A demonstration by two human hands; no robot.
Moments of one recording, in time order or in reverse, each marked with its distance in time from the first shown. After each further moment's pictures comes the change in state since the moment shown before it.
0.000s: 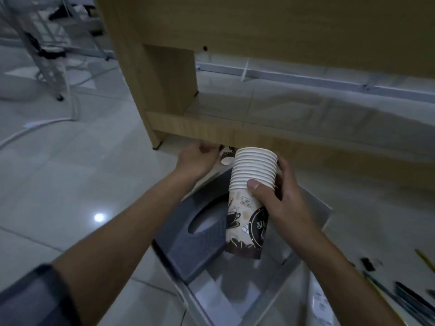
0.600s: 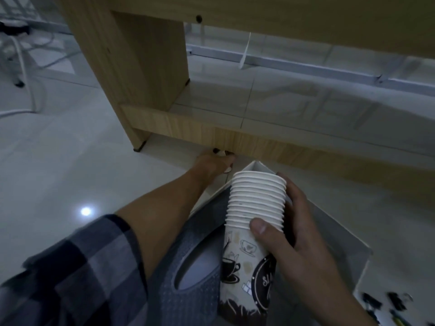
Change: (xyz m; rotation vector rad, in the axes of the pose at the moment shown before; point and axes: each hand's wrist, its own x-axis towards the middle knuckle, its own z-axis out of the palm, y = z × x) left_hand 0.140 -0.063 0.080 0.102 -0.258 -0.264; right_hand 0.016 0.025 0.009 0.052 -0.044 0.066
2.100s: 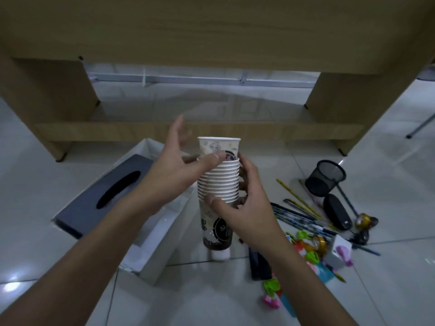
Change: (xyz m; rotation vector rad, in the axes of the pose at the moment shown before) left_hand -0.368 0.058 0.066 -0.106 -0.299 0.678; right_hand -0.203 -0.053 -0.092 -0.173 0.340 -0.111
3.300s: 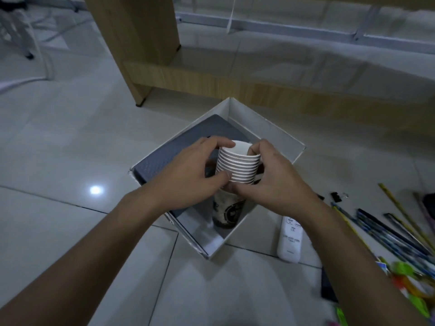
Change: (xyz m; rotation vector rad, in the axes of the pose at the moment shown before) left_hand -0.027 -0.109 -0.093 0.452 0.050 -0.047; right_hand 0.089 0.038 0.101 -0.415 -0.457 -0.061
